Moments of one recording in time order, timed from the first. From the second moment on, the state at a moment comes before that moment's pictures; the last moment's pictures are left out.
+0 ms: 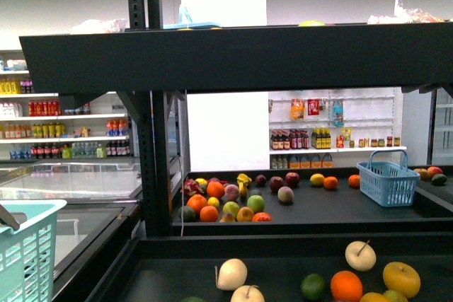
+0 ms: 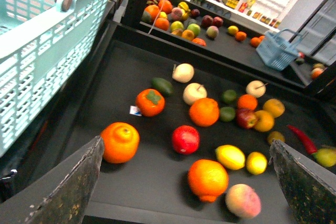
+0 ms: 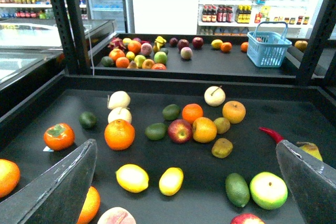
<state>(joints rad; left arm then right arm) 0.16 0.28 0.10 0.10 0.38 -0.47 0.00 0.00 0.02 0.00 0.00 -0.01</state>
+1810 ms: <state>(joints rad) 0.44 1.85 1.18 0.76 0.52 -1.41 0.00 0.00 0.02 0.00 0.00 -0.01</state>
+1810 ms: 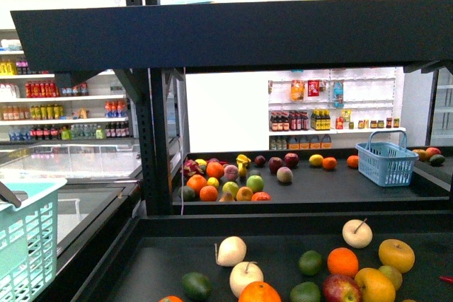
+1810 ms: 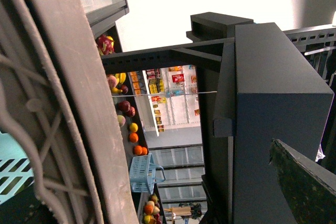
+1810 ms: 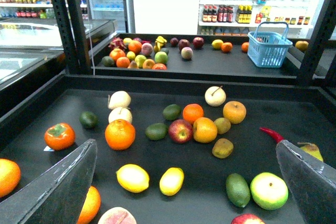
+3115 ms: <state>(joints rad) 0.22 1.51 1.01 0.45 0.74 -0.97 0.00 0.00 0.02 0.00 0.00 -0.01</state>
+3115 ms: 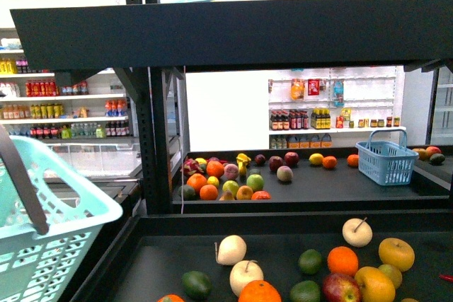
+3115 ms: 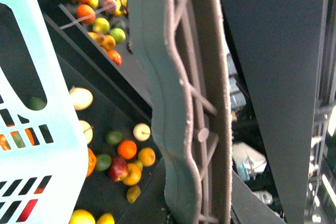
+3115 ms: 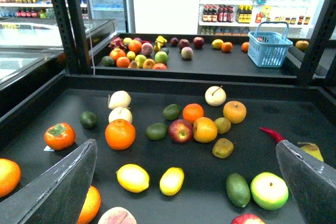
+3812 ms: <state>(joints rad) -0.31 1.65 1.04 0.41 0.69 -0.79 0.00 0.00 0.02 0.00 0.00 -0.01</state>
